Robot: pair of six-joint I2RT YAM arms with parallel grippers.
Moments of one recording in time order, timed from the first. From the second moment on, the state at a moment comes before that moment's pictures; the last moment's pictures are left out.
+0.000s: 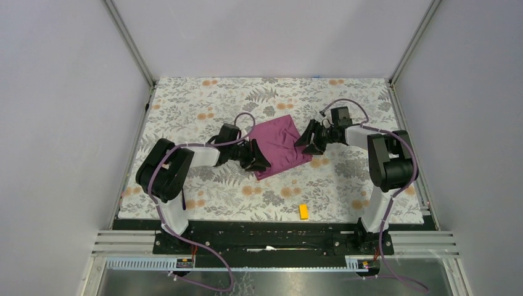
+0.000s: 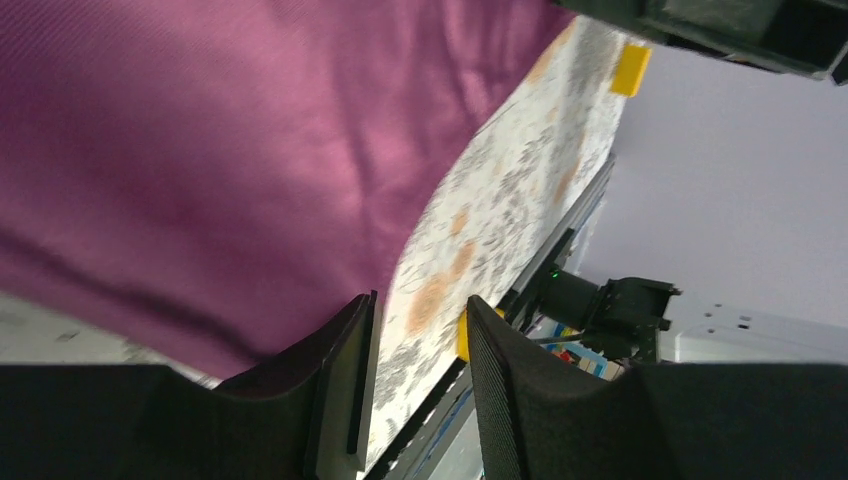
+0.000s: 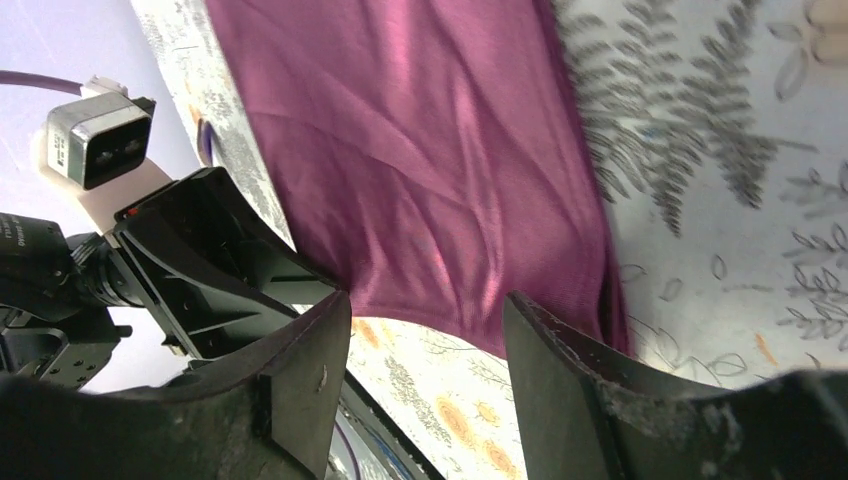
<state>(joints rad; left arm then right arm) -0.46 1.80 0.88 0.13 0.74 -0.87 0.16 1.89 1.08 -0.19 -0.74 0.62</state>
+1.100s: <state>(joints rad) -0.29 1.85 1.00 0.21 0.69 -0.94 0.30 2.07 1.32 0.17 -0.72 0.89</state>
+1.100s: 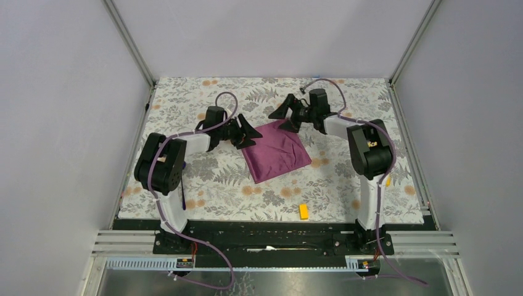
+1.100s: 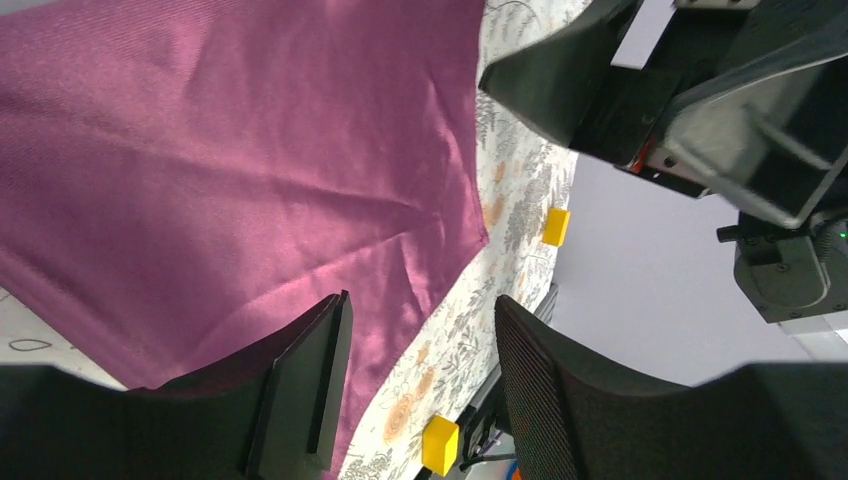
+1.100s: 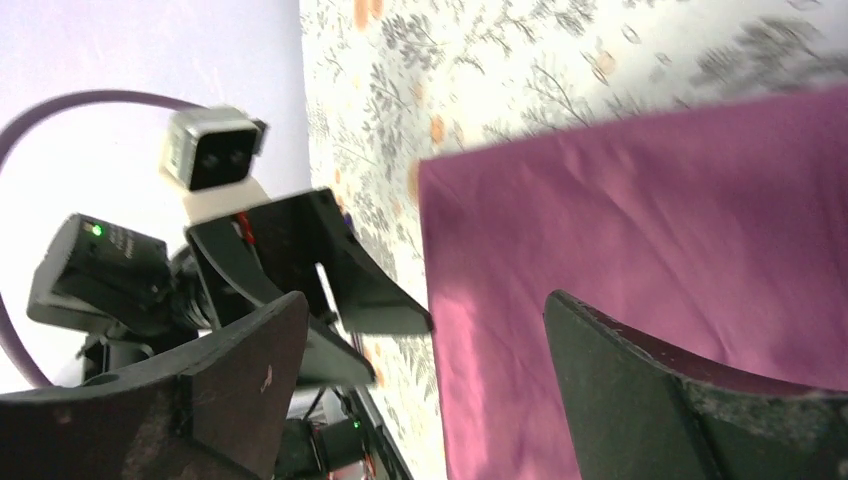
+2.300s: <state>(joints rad) -0.25 1.95 1.22 0.07 0.59 -0.88 0.26 2.34 1.59 0.34 -0.74 1.04</state>
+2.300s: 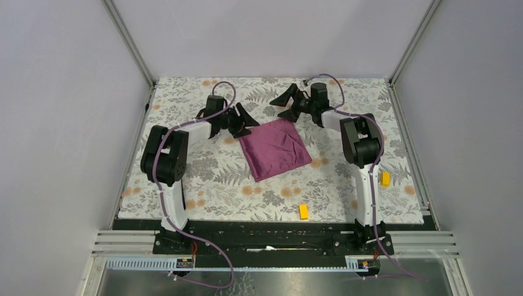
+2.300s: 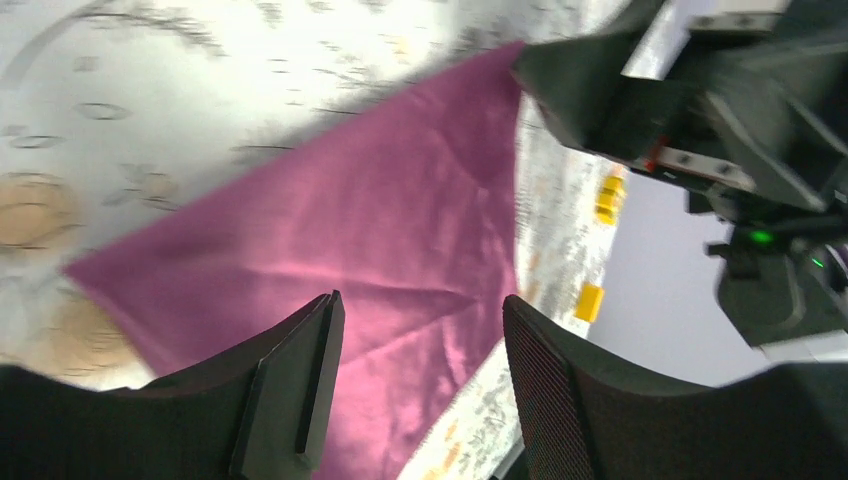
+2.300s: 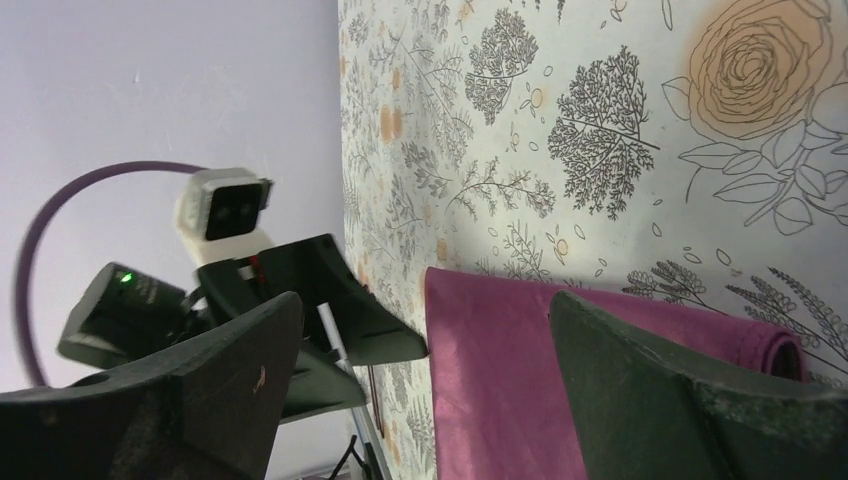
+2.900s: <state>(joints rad) -0.26 1.97 1.30 -0.18 0.52 -0.72 0.25 2.36 1.63 0.13 -0.72 0.91</state>
